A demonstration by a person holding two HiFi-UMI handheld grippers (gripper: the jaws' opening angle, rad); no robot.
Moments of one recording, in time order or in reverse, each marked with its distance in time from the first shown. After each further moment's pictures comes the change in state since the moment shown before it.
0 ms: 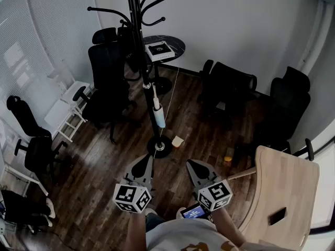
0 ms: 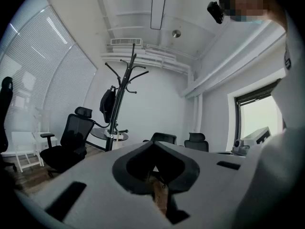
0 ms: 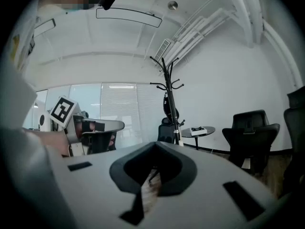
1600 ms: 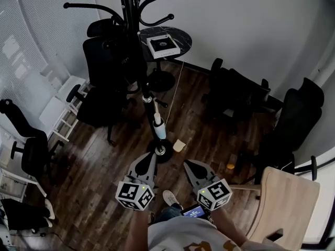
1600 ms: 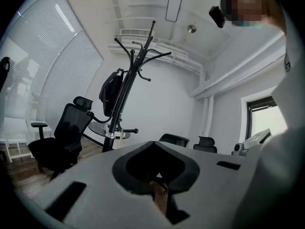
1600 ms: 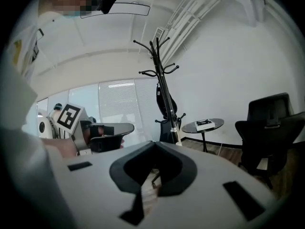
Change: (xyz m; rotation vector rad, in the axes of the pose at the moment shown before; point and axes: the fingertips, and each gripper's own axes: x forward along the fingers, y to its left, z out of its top) left arm 0.162 0.095 -0.017 -0.098 0.017 0.012; right arm 0.155 -0.093 -0.005 0.070 0.065 0.085
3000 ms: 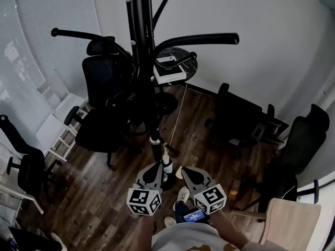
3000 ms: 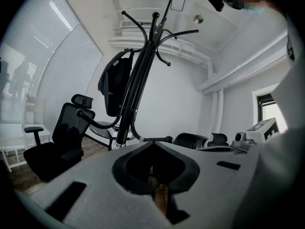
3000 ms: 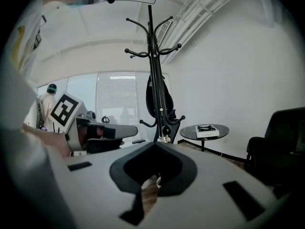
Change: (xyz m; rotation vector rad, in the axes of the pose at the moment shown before) left arm 0.134 0.106 0.009 0.018 0.057 0.035; right arm 0.162 -0.077 0.027 -0.112 0.045 0.008
